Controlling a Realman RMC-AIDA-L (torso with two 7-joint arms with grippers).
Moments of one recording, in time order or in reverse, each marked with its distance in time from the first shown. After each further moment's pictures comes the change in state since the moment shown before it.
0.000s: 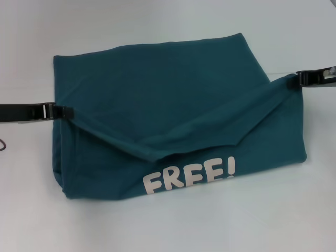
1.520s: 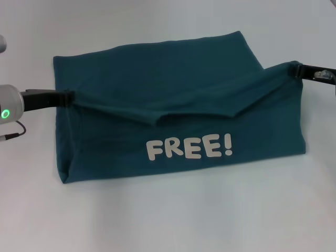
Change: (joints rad) left arm -0.038 -0.058 0.167 -0.133 -0.005 -0.519 0.160; right arm -0.046 0.041 -0.005 0.248 0.337 0.485 -0.273
